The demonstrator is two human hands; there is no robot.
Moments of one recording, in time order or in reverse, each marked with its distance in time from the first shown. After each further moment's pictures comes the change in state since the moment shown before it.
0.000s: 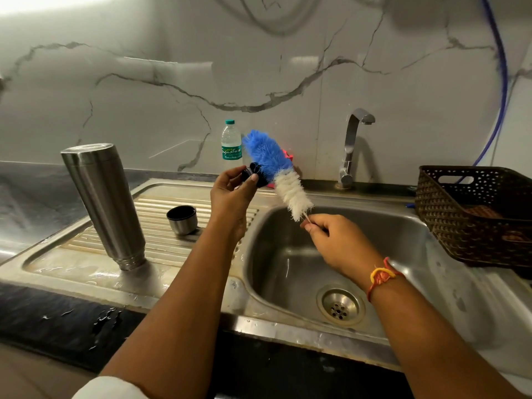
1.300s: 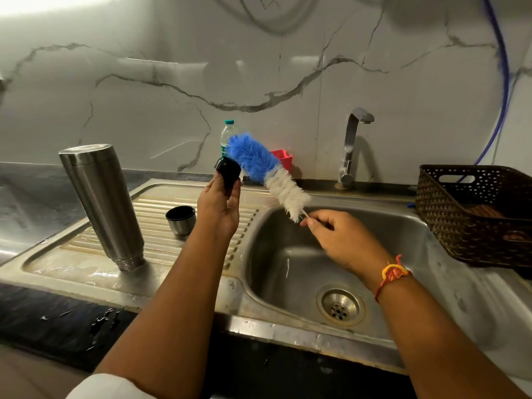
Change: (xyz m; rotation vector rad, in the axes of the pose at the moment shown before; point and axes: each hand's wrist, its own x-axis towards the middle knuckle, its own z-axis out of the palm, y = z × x) left_hand 0.015 0.005 -0.010 -0.518 0.201 -0.199; right_hand 0.004 0.004 -0.008 0.134 -0.008 0.018
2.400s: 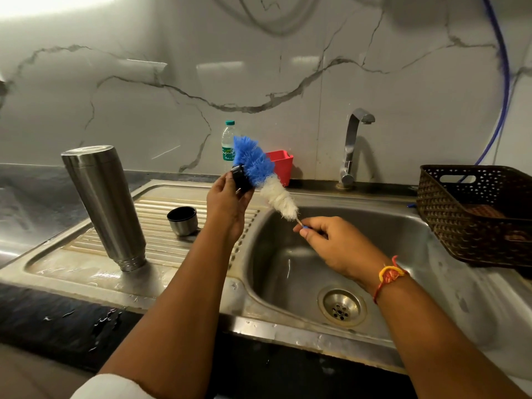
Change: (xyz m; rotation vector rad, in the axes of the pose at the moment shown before) left_hand -0.007 -0.009 0.002 0.315 -0.119 0.049; right_hand -0.002 0.001 0.006 0.010 -0.098 -0.052
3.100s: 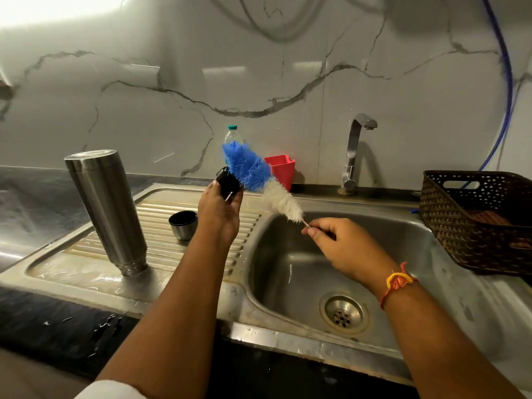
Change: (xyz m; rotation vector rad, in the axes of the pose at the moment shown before) left_hand 0.015 0.010 -0.008 -0.288 0.109 -0.027; right_hand 0.003 0.000 -0.005 -0.013 0.062 0.013
